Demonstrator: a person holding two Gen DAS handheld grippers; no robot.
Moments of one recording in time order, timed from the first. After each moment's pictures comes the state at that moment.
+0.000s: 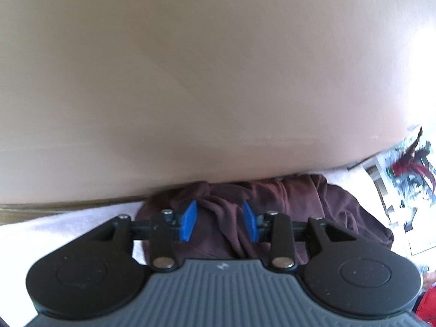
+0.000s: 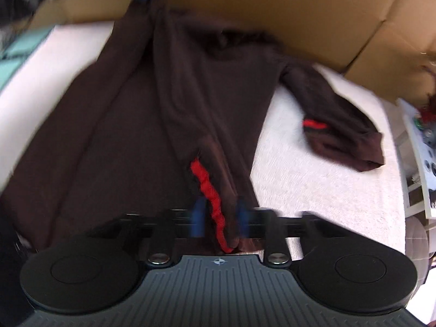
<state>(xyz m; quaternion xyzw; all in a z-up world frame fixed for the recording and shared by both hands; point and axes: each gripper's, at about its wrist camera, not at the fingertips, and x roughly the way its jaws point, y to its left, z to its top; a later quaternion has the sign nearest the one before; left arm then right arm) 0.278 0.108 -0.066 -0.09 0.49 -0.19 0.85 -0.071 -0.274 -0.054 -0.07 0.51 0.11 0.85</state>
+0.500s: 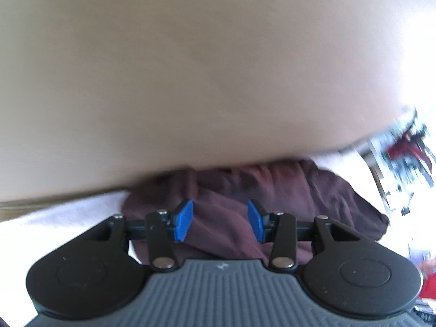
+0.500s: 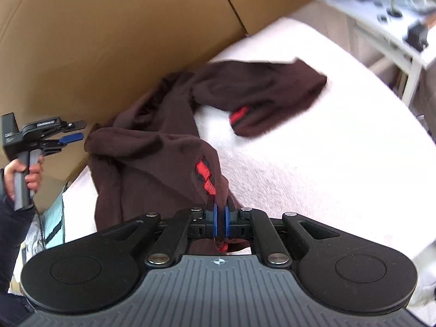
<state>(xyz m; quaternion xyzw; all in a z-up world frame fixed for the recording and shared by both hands) 0.271 0.081 -0.060 -0.07 0.52 -0.22 0.82 -0.082 -0.421 -0.048 0.30 0.46 0.01 0.84</state>
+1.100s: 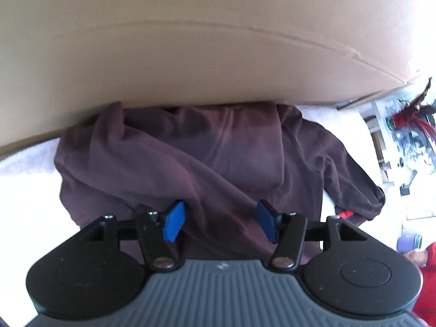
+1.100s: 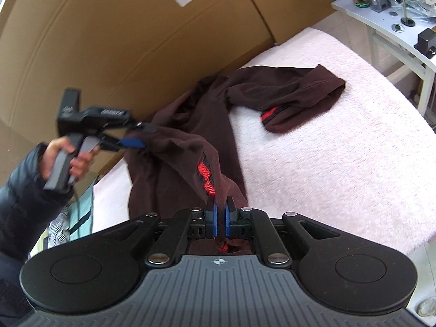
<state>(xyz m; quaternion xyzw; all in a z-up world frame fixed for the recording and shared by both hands) 0.270 0.015 -0.086 -0.06 0.62 -0.19 0.76 -0.121 -0.401 -0.013 0.30 0.43 0.07 0.85</state>
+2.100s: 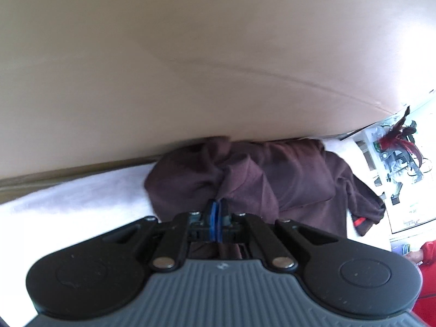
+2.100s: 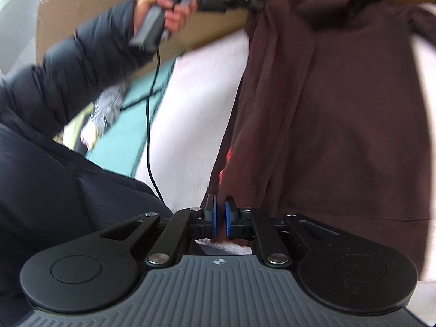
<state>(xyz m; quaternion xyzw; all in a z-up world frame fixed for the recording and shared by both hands) 0.281 0.139 -0.099 -0.11 0.54 -0.25 0.80 -0.117 -0.202 -0.060 0.16 0.54 0.30 0.77</state>
